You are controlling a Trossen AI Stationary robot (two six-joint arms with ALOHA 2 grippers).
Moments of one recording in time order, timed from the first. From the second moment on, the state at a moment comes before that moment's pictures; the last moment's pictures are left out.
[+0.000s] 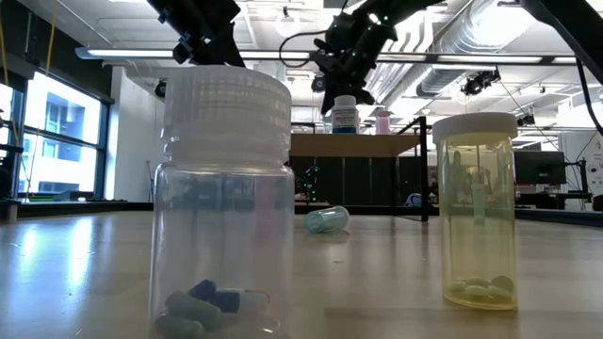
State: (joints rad) left arm 0.44 1.17 1.06 -0.51 -0.34 -0.13; right arm -0.64 1.97 2.00 -1.00 -0.16 0.06
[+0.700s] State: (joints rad) left arm 0.35 1.17 1.06 -0.51 -0.24 -0.13; right arm -0.65 1.86 2.00 -0.99 -0.11 0.09
